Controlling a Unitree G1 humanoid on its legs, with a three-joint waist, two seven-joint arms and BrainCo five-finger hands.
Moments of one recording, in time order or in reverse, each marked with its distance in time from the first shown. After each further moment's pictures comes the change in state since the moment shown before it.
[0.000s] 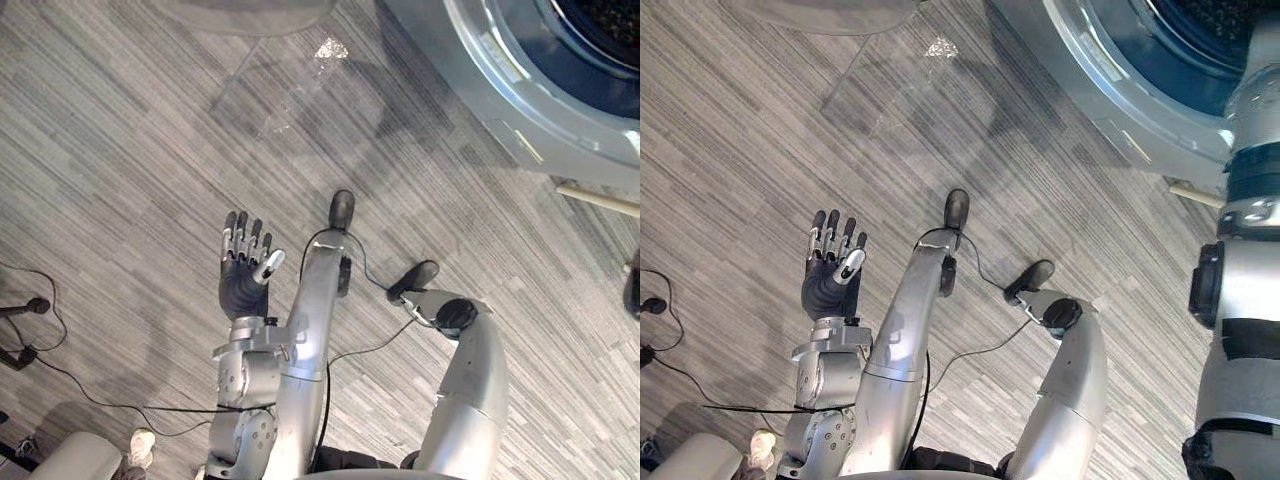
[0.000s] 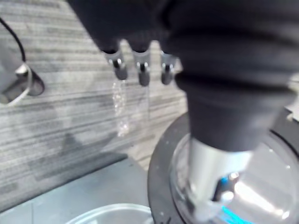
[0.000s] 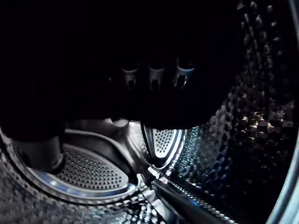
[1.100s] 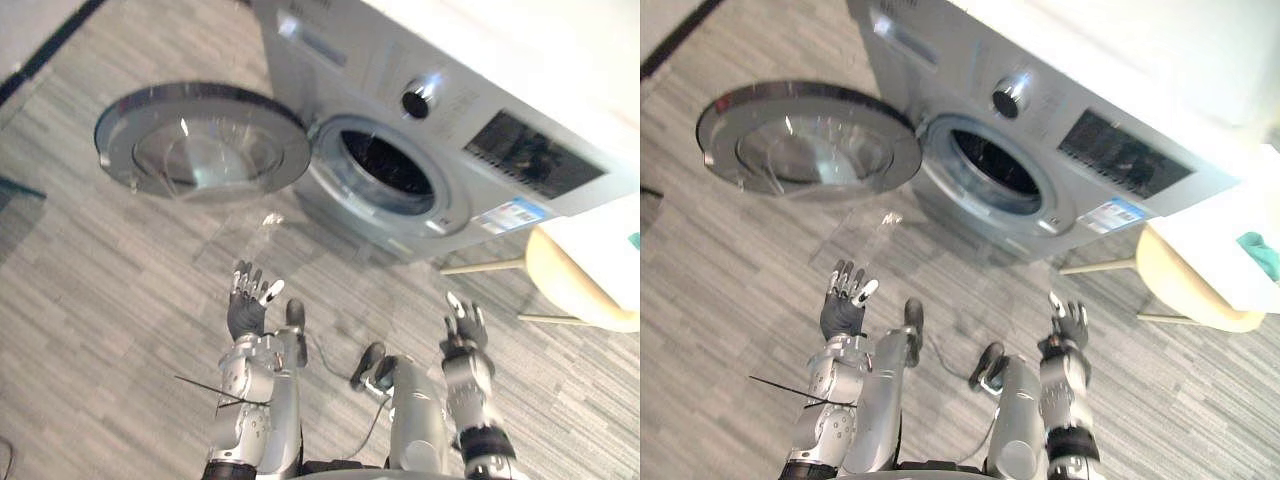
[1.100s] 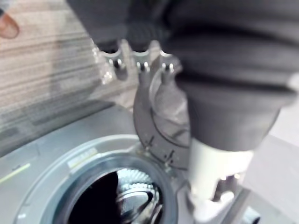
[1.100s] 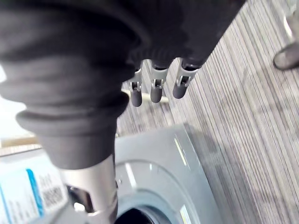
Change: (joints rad) left arm -0.026 0.024 0.129 0.406 0.019 0.032 -0.055; right arm 1.300 0.818 -0.295 -0.303 -0.423 0.078 0.115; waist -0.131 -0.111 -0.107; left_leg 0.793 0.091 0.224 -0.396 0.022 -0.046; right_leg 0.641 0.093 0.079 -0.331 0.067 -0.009
